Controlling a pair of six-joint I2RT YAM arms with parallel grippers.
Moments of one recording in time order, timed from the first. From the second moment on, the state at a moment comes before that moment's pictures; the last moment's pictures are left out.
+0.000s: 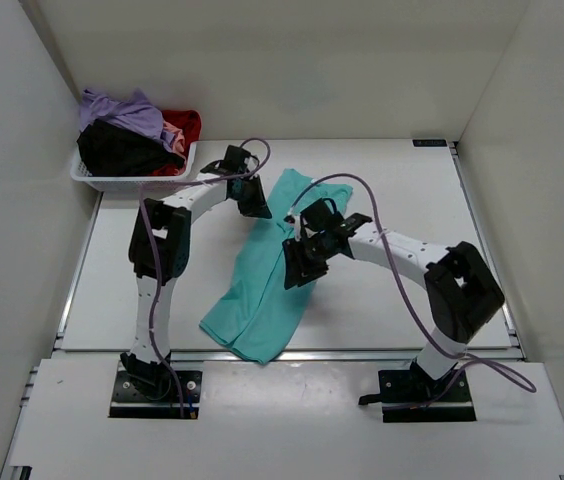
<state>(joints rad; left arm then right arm) -0.36 2.18 1.68 -0.49 0.35 -0.55 0.67 1.67 1.17 -0.60 -0.43 0.34</state>
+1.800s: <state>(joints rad) -0.39 1.45 0.94 -0.65 0.27 -0.60 0.60 1.44 0.96 -0.64 -0.23 0.48</state>
